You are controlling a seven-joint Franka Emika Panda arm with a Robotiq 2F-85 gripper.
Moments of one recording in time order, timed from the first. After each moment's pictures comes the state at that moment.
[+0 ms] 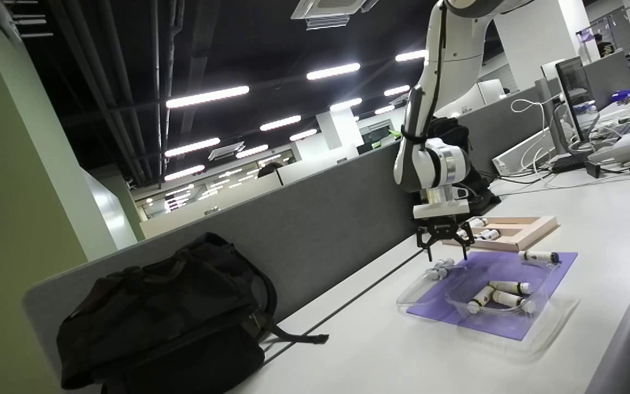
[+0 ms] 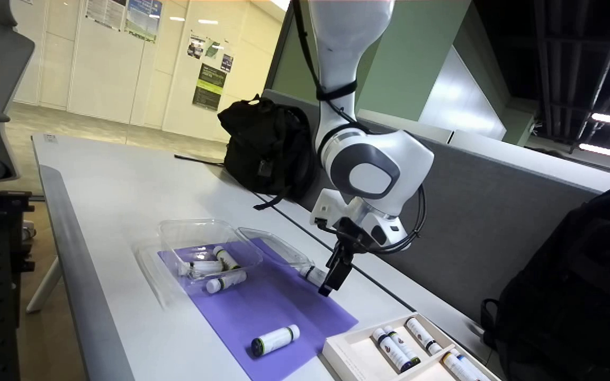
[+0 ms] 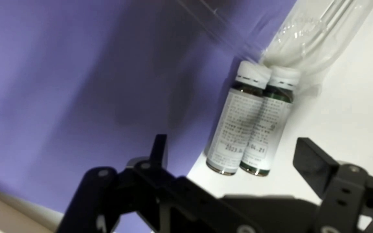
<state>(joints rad) -0.10 0.79 -0.04 -1.82 0.49 2.61 0.43</state>
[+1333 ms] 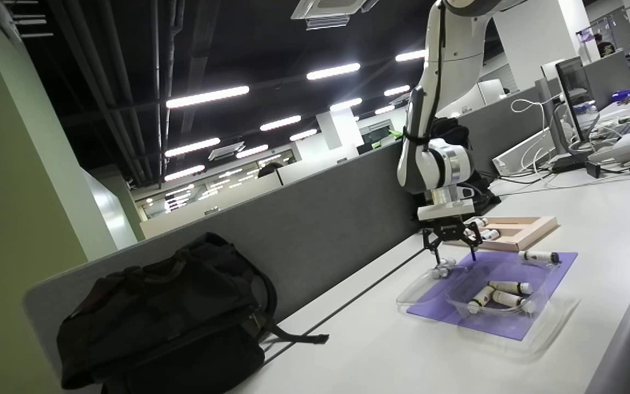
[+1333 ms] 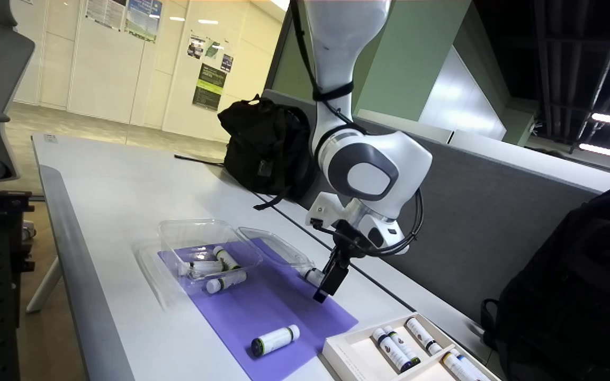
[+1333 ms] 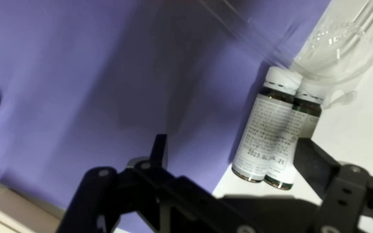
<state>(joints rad) -0.06 0.77 -0.09 -1.86 0.49 2.60 0.46</state>
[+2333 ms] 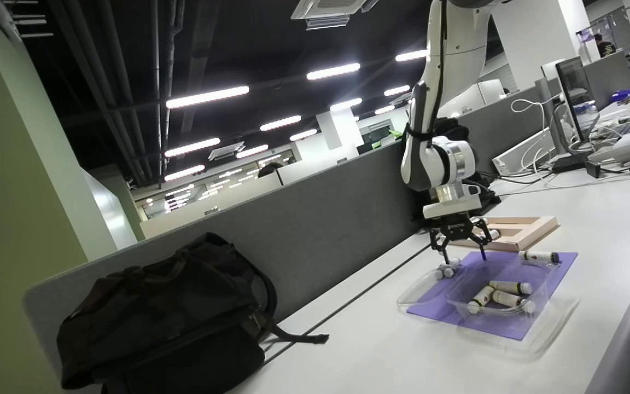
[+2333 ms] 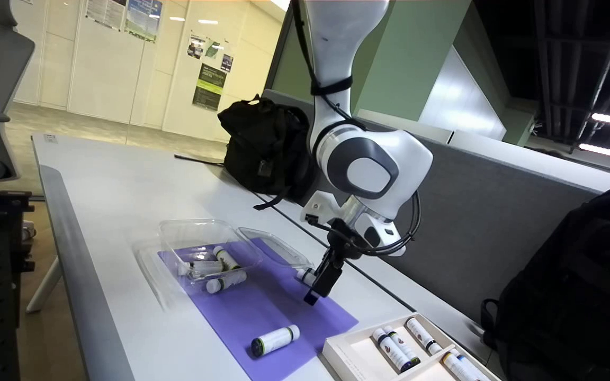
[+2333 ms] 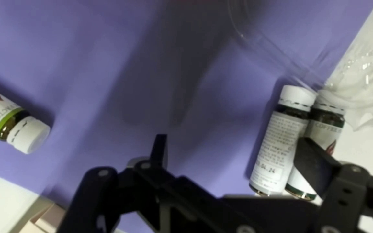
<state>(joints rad) -0.06 0.74 -0.11 -1.92 0.47 2.54 0.48</state>
